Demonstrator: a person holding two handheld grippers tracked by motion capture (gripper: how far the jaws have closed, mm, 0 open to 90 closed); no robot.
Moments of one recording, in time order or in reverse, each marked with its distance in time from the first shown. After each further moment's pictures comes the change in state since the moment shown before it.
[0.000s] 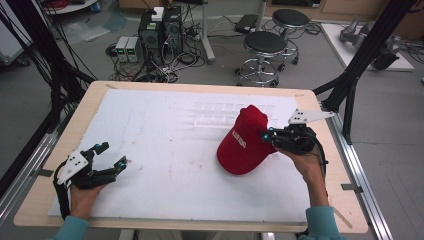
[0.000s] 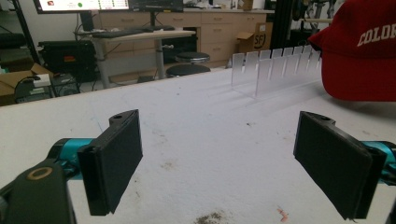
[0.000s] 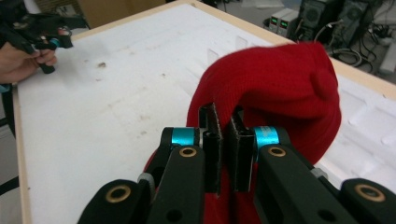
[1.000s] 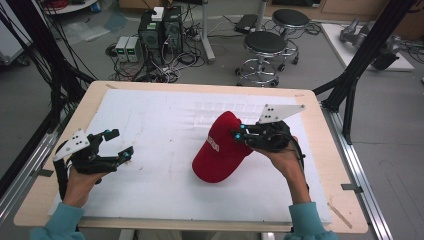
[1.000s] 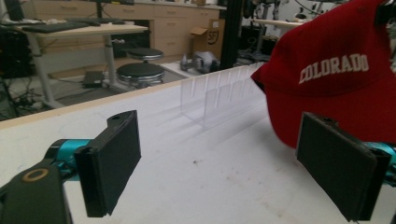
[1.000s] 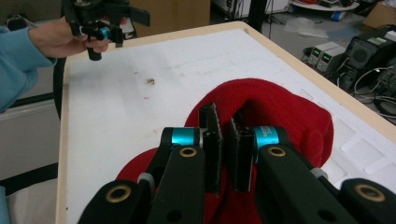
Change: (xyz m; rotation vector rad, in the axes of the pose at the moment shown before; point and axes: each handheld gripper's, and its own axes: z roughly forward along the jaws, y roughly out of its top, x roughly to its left) left arm -0.008 0.071 0.024 0.040 -0.228 -0.066; right arm 0.050 0.045 0.035 -0.031 0.136 -0.176
